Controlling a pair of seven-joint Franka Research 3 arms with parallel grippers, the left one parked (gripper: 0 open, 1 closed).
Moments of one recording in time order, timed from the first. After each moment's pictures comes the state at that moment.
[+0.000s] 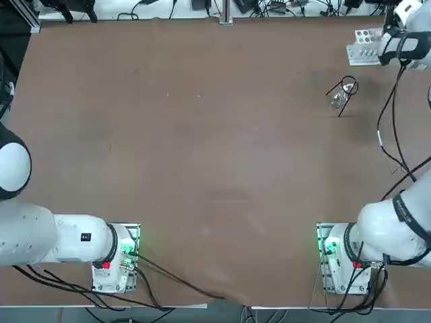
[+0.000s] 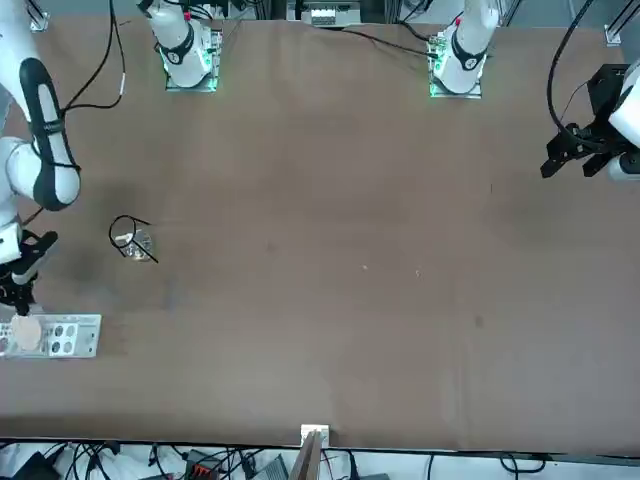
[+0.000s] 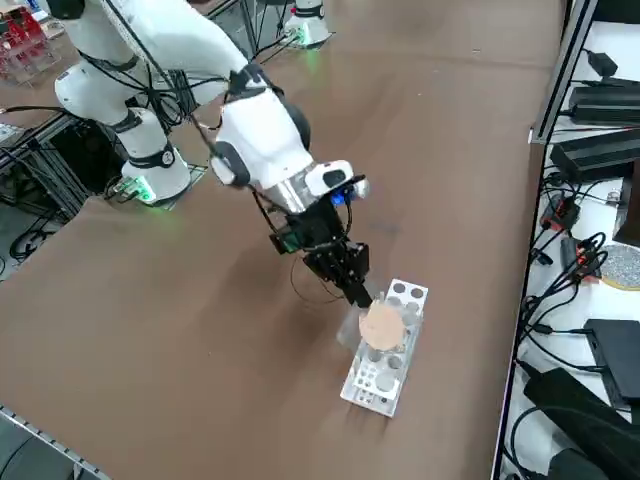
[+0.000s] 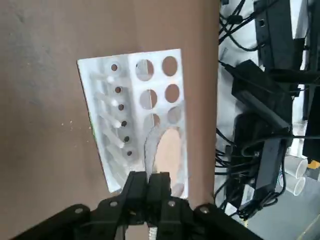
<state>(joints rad) -0.28 0.45 -0.09 -1.90 -0.08 2.94 -1.69</state>
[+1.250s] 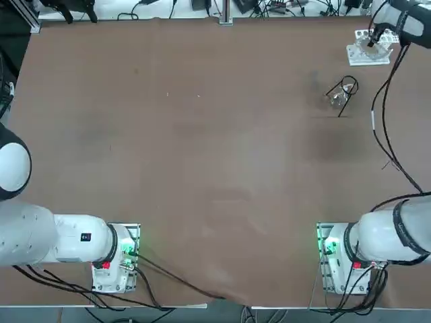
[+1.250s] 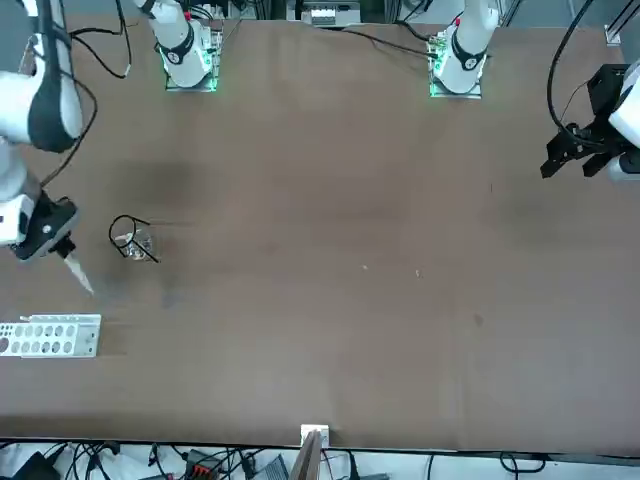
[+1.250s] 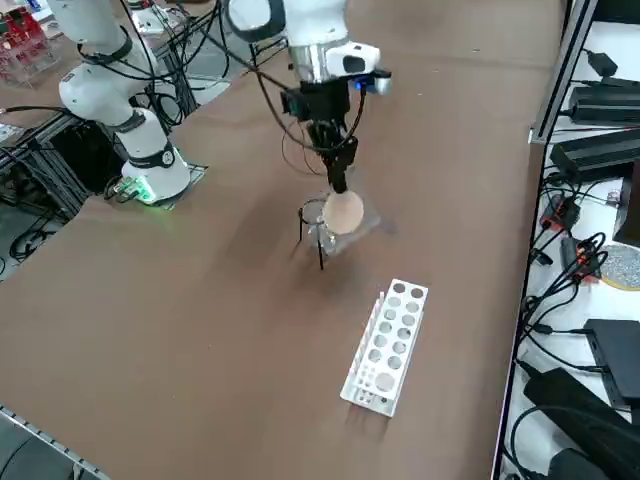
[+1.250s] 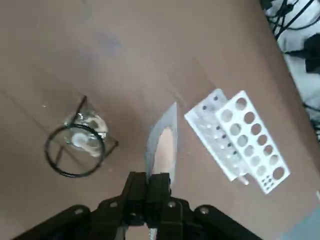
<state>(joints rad) -0.01 0.15 -0.08 -1.89 -0.28 2.16 -0.83</state>
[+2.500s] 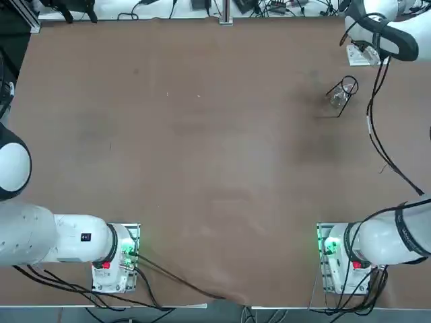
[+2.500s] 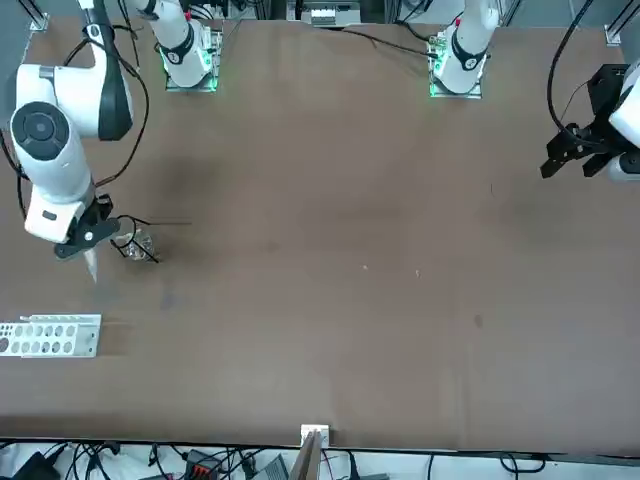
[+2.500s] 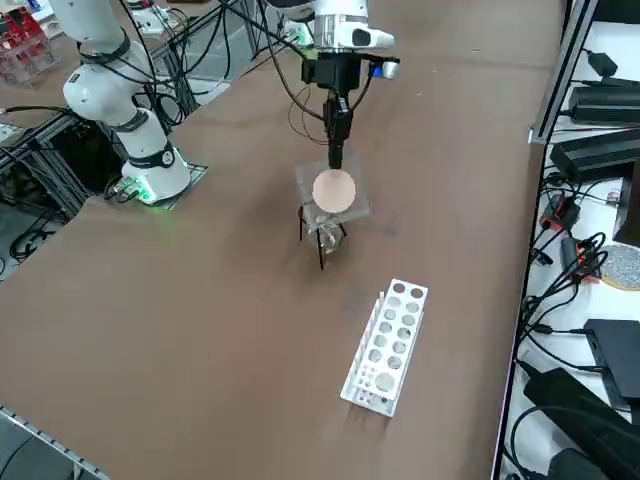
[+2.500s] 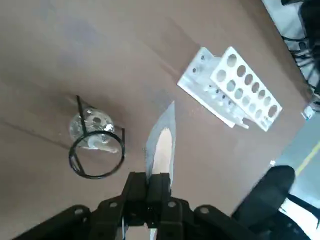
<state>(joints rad) 0.15 0.16 -0.08 -1.89 -0.54 2.01 -0.30</state>
